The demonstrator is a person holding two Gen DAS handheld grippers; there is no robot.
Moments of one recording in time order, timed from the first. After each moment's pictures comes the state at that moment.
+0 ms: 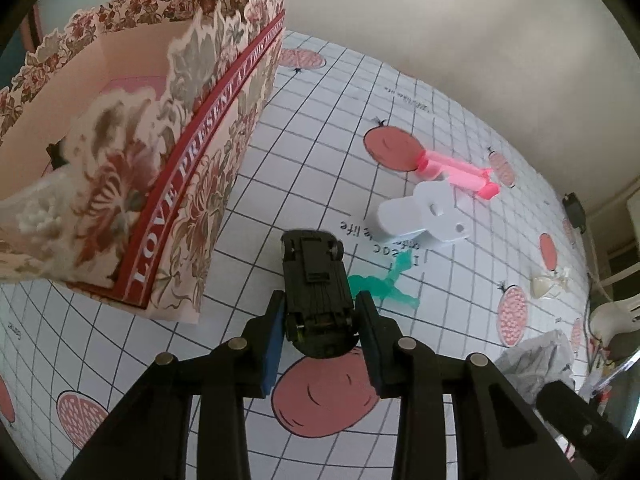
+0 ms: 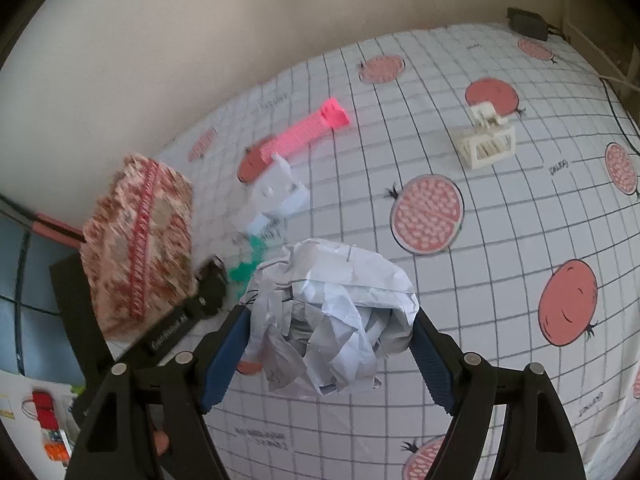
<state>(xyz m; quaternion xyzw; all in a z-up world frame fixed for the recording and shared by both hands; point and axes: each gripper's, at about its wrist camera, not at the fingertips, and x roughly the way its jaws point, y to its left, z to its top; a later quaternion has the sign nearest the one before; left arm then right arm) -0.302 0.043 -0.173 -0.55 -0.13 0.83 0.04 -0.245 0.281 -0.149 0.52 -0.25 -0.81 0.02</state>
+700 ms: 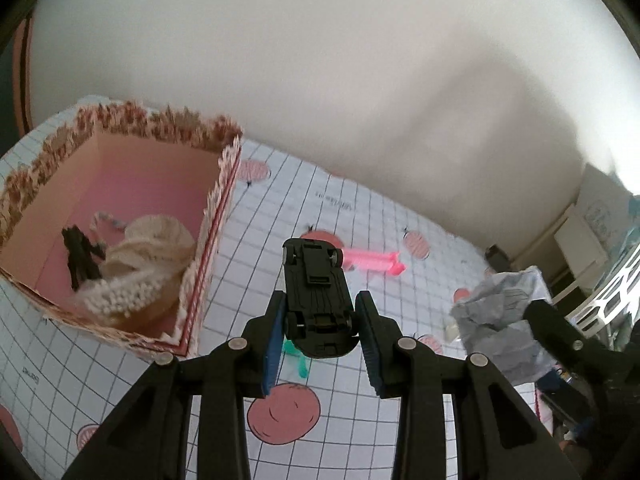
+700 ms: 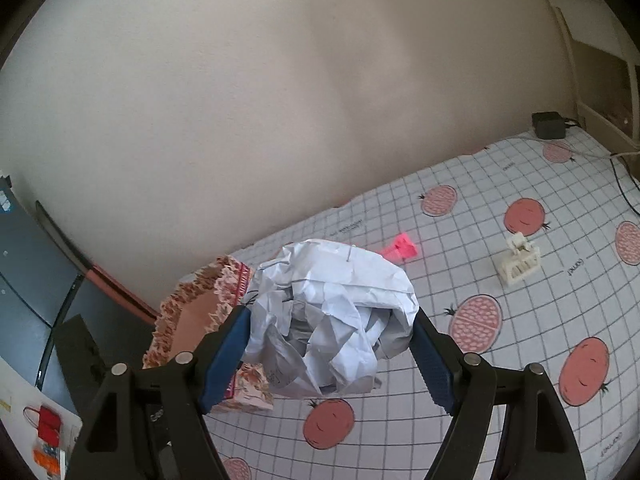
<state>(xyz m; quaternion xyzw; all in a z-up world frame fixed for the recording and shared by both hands) -0.276 0.025 -0.081 -0.41 -0.16 0.89 0.12 -0.227 0.263 -0.081 0.34 -0.26 -0.90 0.06</state>
